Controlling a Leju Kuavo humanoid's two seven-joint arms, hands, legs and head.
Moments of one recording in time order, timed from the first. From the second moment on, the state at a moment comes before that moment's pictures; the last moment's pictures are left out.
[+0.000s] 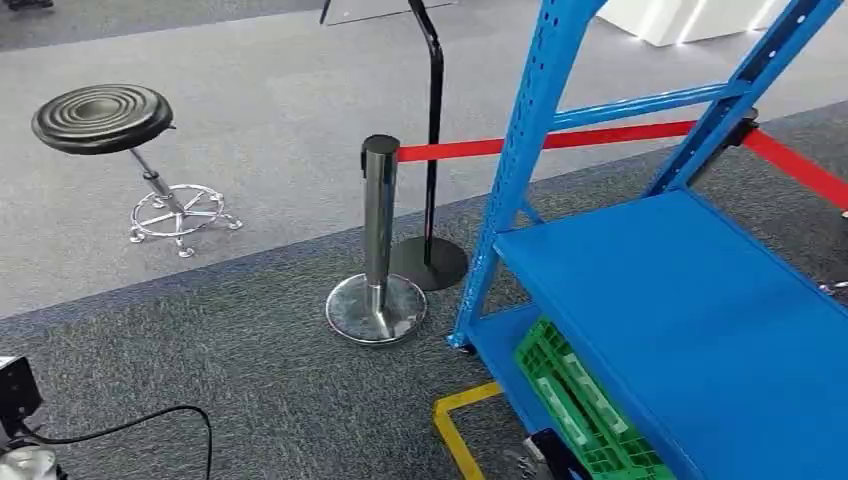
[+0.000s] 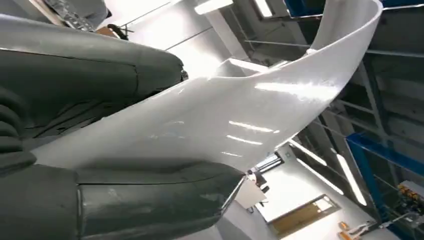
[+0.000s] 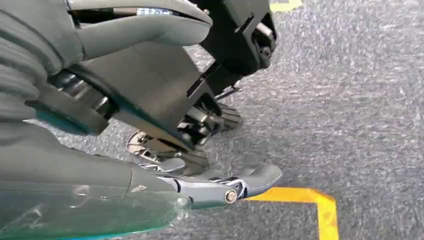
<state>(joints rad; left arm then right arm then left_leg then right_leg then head) -0.01 -0.28 0.53 -1.49 -0.50 0.70 -0.70 -0.11 0.12 -0.12 -0.21 0.34 0.27 -0.46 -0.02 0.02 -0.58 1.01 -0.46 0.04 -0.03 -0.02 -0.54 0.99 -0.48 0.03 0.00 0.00</state>
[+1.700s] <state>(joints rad) -0.04 -0.28 0.48 -1.36 -0.48 0.70 -0.70 -0.18 0.14 -0.11 -0.23 0.37 0.26 -0.43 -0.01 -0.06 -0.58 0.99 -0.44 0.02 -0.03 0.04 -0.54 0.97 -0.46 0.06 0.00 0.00</state>
